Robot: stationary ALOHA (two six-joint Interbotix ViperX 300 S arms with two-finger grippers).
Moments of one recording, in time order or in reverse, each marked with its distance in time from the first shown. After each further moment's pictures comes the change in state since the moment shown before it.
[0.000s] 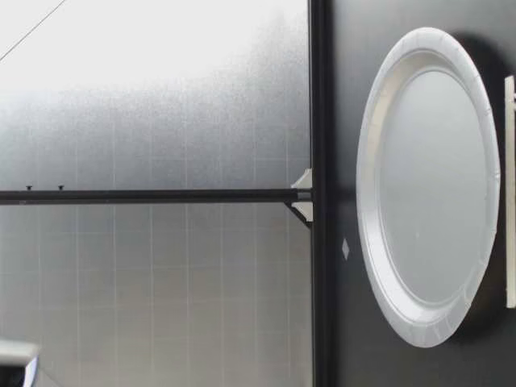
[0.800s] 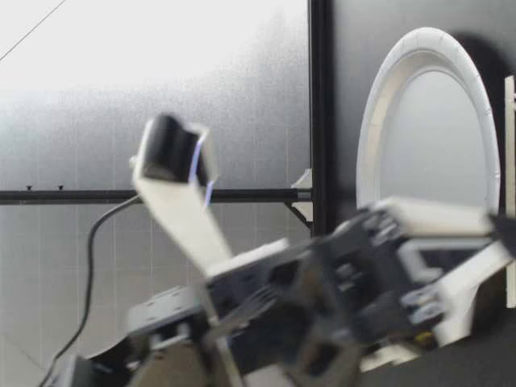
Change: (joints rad) left arm -0.146 0.497 -0.218 0.502 -0.175 -0.342; right arm -0.002 0.005 0.041 -0.002 0.015 0.000
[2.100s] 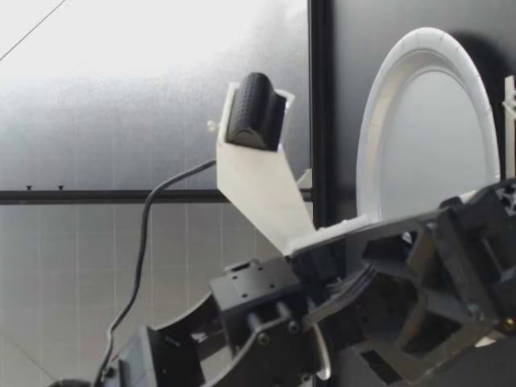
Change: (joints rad) left arm -0.028 0.104 -0.035 0.084 -0.006 -0.060; right arm 0.000 -0.026 0.032 0.002 -0.008 0.031
